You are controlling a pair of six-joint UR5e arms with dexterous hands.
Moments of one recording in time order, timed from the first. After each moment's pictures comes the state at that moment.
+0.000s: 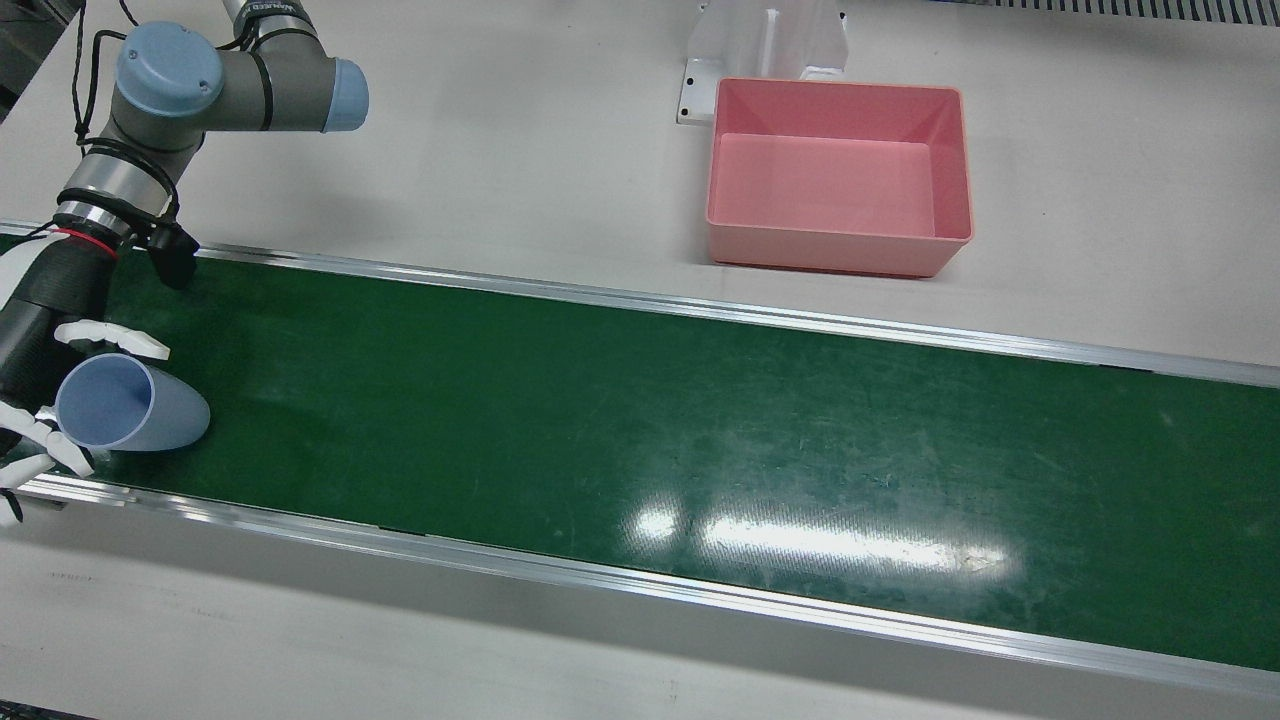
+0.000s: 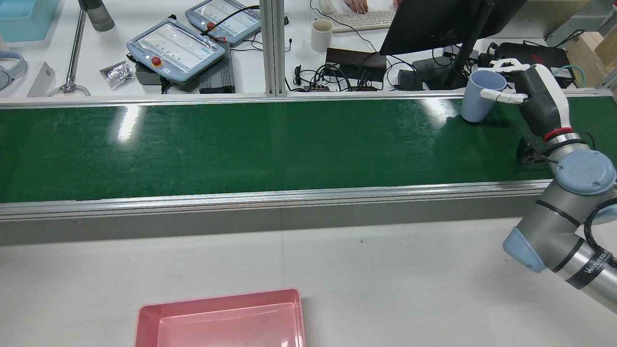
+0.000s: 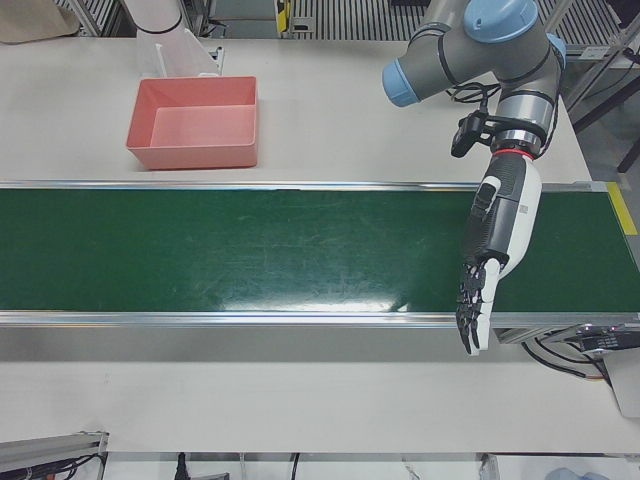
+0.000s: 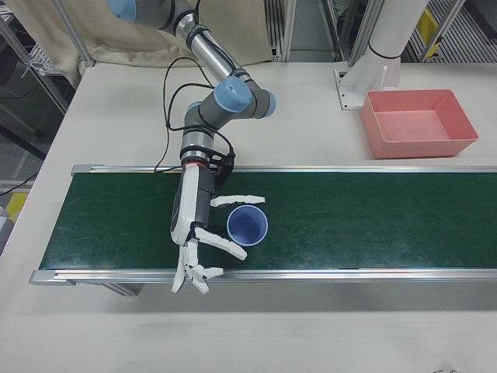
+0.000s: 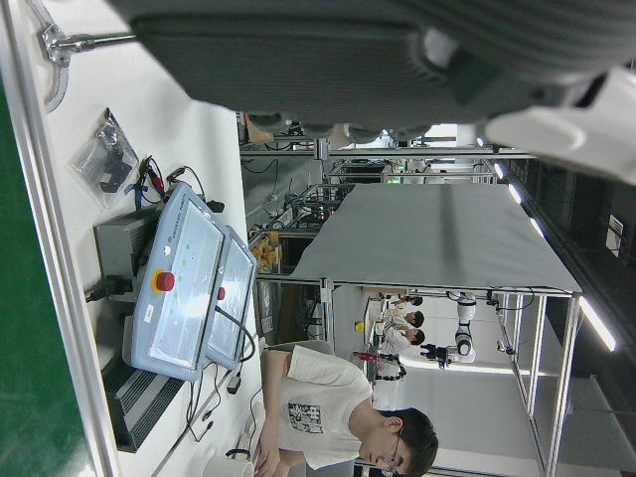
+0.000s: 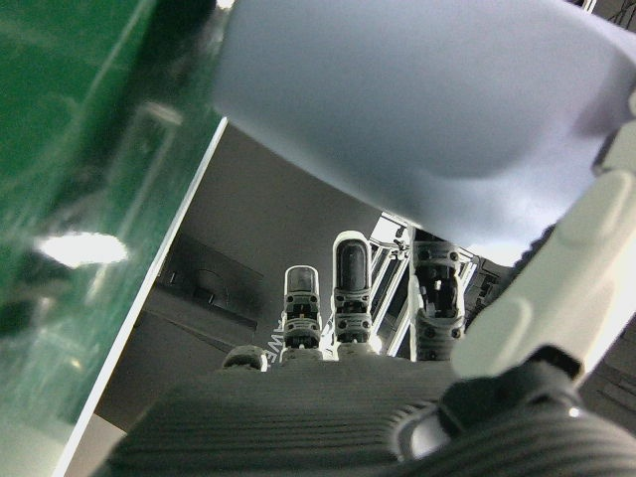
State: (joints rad) left arm -1.41 -1.77 -1.73 0.29 1.79 0.00; right arm 0.98 -1.36 1.69 -3.38 -0.92 -0.47
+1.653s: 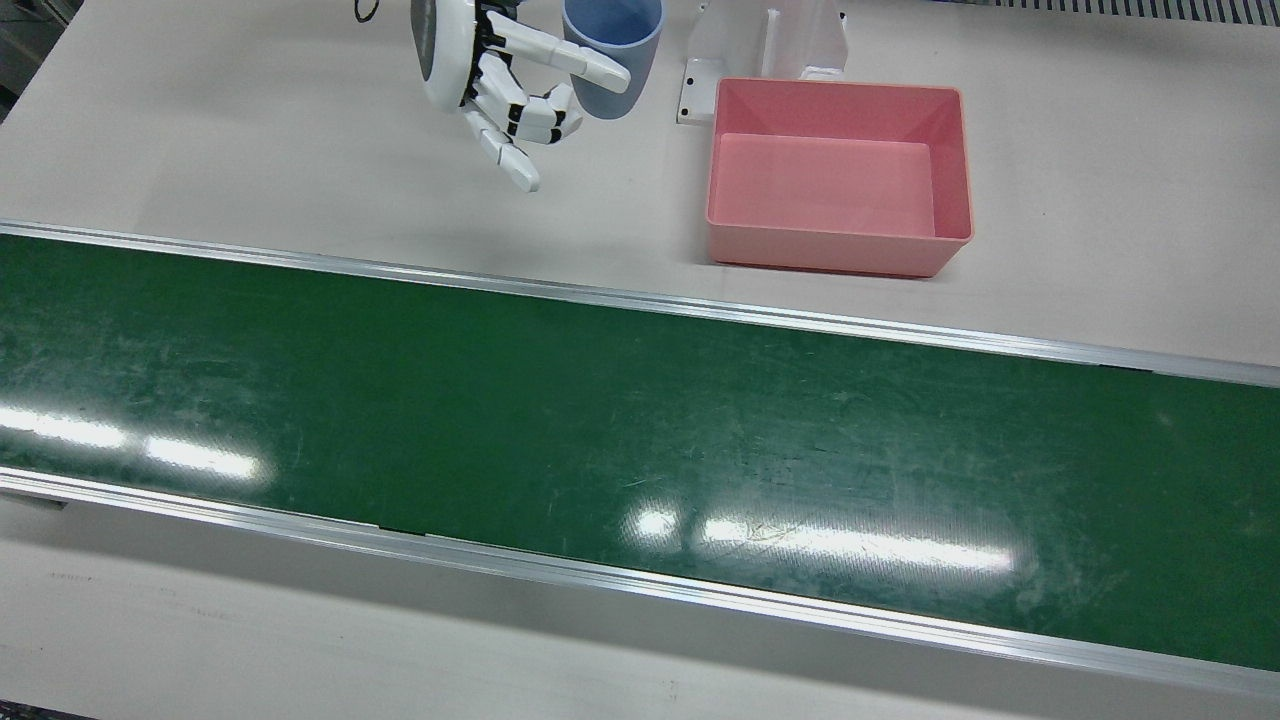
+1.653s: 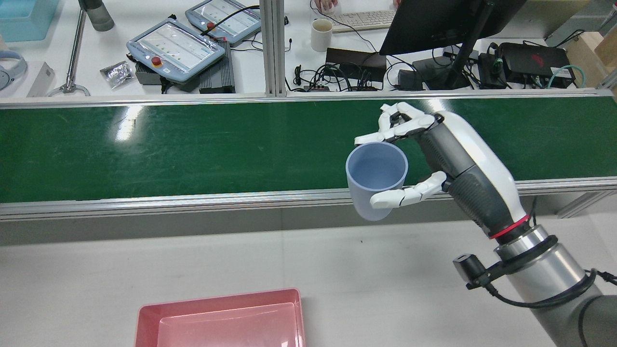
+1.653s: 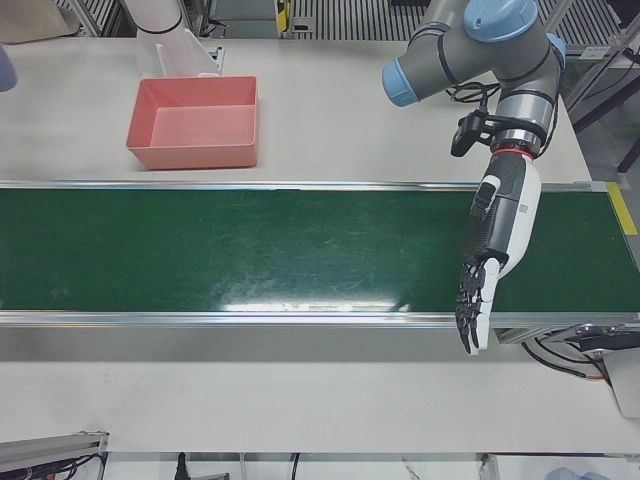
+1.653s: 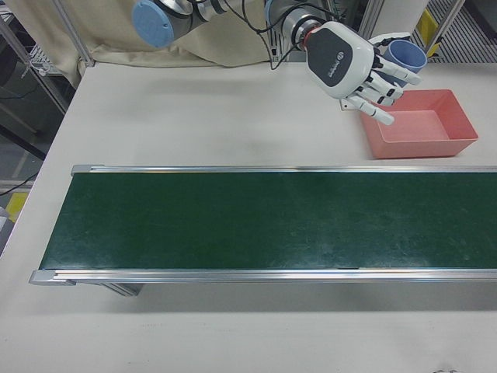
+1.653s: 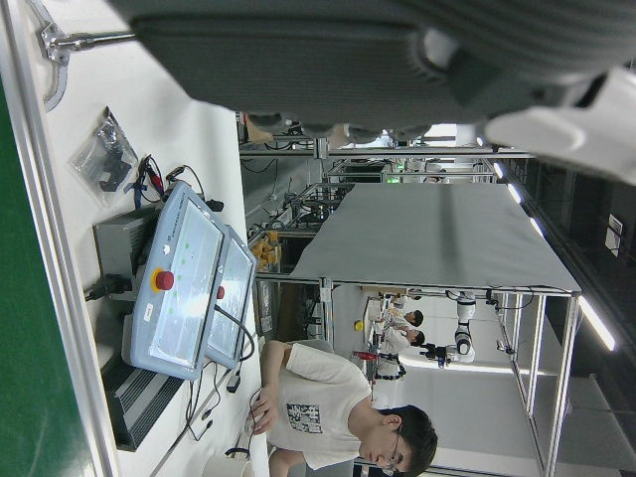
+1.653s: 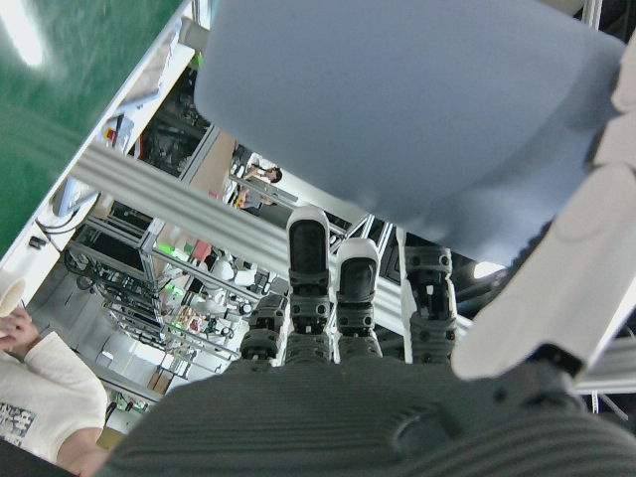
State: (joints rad) left arm -1.41 -1.77 -1.73 0.29 1.79 0.00; right arm 0.25 -1.32 2.53 -3.64 -0.64 -1.09
